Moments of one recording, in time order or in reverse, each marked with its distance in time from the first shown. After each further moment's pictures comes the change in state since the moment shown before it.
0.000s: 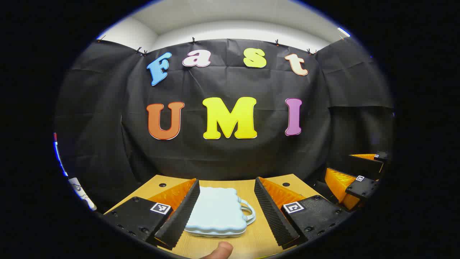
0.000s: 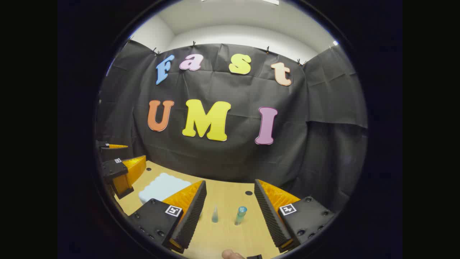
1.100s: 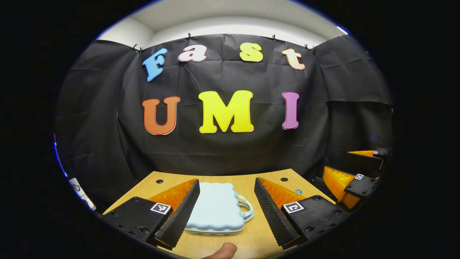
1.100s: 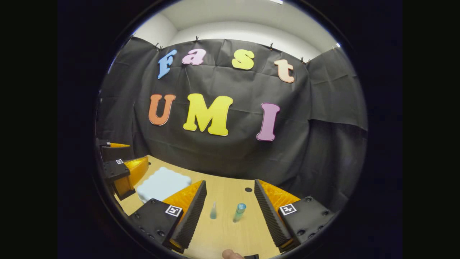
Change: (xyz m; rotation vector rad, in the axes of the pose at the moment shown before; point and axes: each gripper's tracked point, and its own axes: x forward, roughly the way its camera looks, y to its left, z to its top) left arm 0.009 -0.009 -0.019 -0.006 0.055 -0.024; right arm 0.008 -0.003 -0.009 -0.038 0.030 0.006
